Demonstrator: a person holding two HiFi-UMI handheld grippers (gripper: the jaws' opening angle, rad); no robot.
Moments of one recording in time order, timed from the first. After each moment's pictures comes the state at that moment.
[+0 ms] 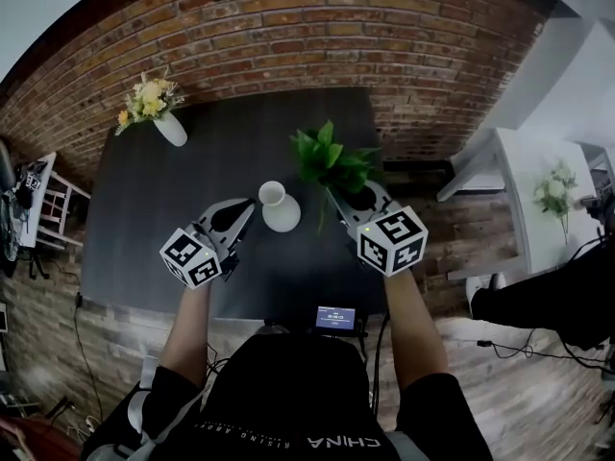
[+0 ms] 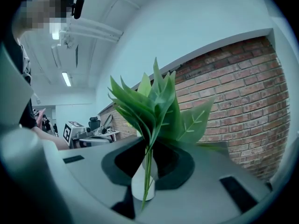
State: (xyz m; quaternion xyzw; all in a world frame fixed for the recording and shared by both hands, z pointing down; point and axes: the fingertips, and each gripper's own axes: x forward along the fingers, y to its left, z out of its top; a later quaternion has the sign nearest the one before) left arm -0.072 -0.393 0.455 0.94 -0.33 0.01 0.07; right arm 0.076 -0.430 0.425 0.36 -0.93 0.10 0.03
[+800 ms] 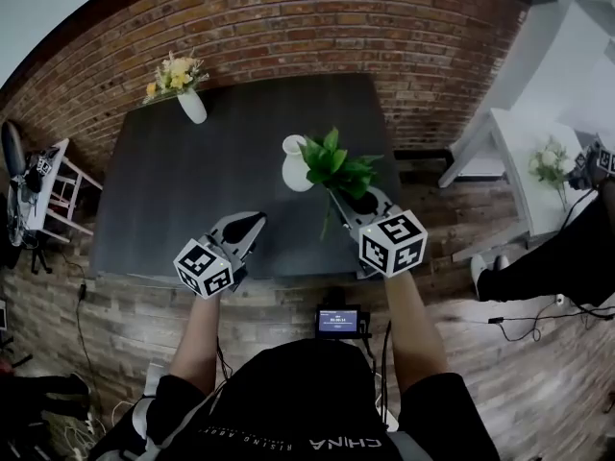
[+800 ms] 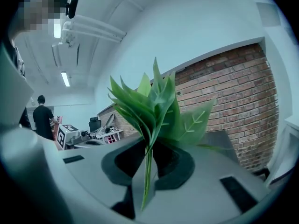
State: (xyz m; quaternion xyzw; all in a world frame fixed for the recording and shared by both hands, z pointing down) left arm -0.101 -0.235 0.480 0.94 -0.33 0.04 0.07; right arm 0.040 -0.283 0.438 0.38 -0.92 0.12 0.03
